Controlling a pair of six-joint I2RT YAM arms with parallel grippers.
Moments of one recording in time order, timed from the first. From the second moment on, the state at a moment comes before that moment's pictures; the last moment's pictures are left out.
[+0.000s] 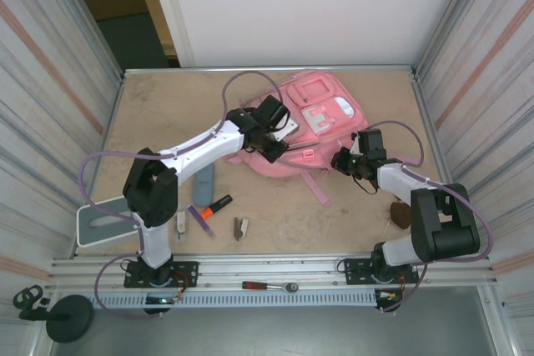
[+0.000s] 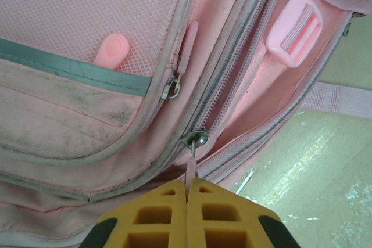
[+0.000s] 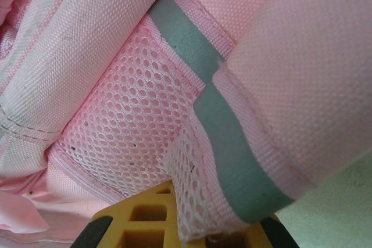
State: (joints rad) left arm -0.76 1.88 1.58 -0.79 0.02 0.09; right arm 0.15 1.42 0.62 -0.09 -0.29 0.59
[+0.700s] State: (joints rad) left arm -0.71 1.99 1.48 -0.67 0.18 0.06; right arm 0.15 1.44 0.62 -0.09 -0.29 0.59
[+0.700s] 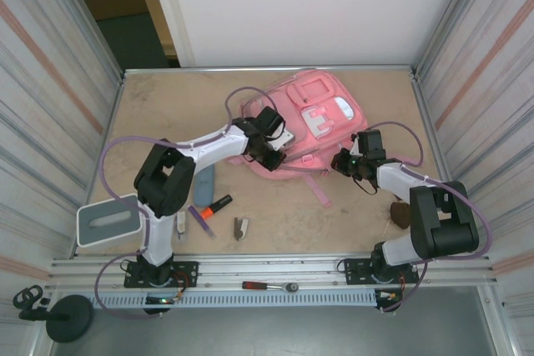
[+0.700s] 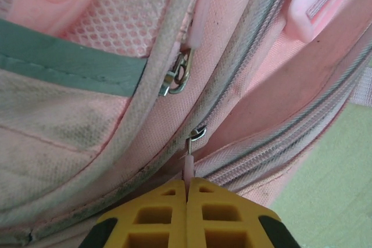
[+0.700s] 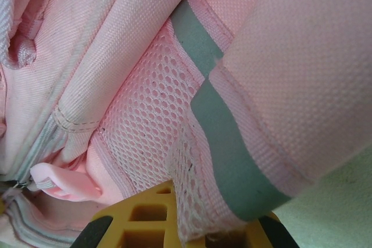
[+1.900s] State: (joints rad) left arm -0.68 1.90 1.35 -0.55 0.28 0.09; right arm 0.29 1.17 0.63 -0.18 -0.10 0.38
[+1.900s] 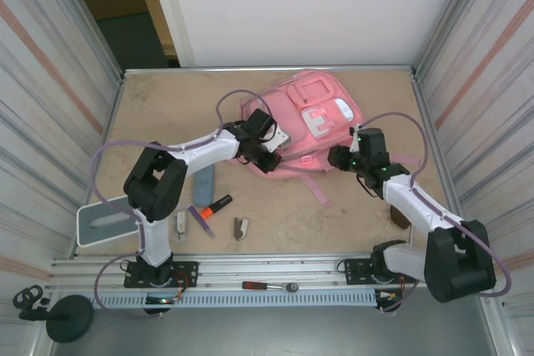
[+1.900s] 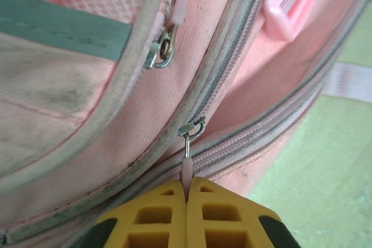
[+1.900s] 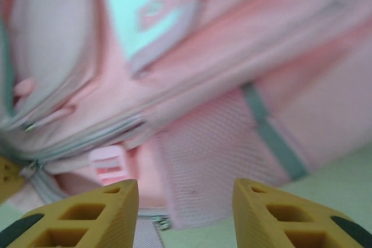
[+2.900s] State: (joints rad) left arm -0.59 1.87 1.30 -0.49 0.48 0.05; right arm 0.53 1.61 0.81 0.03 -0.13 -0.50
